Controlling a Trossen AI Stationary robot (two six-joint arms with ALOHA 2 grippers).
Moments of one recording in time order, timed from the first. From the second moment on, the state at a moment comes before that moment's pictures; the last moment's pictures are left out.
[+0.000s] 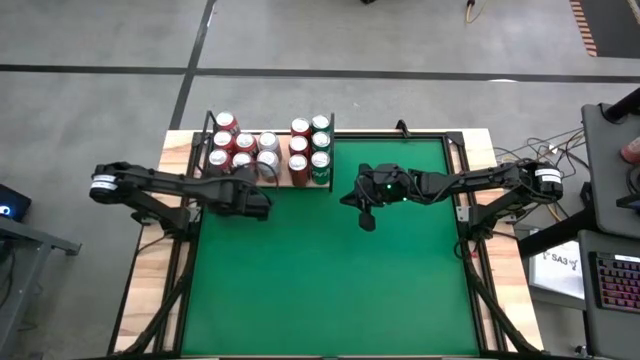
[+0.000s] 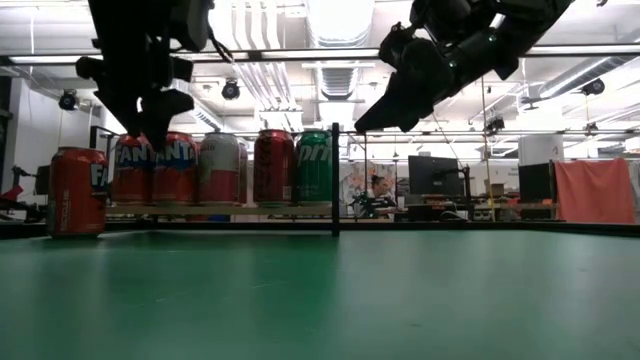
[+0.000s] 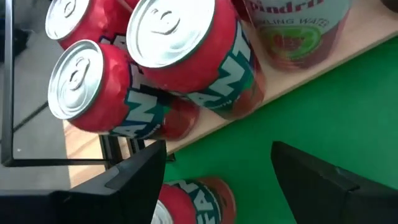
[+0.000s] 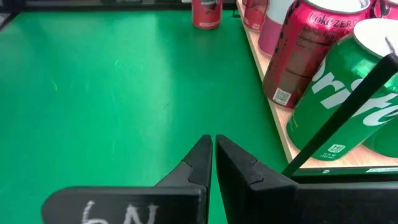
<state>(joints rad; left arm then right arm) -0.02 1.37 1.00 -1.33 -0.71 -1.10 -0.17 1.42 0.78 0.16 -0.13 -0.08</state>
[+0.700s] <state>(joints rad) -0.01 1.26 0.99 -1.48 -0.56 -1.27 -0.17 1.42 0.78 0.20 -0.13 0.01</state>
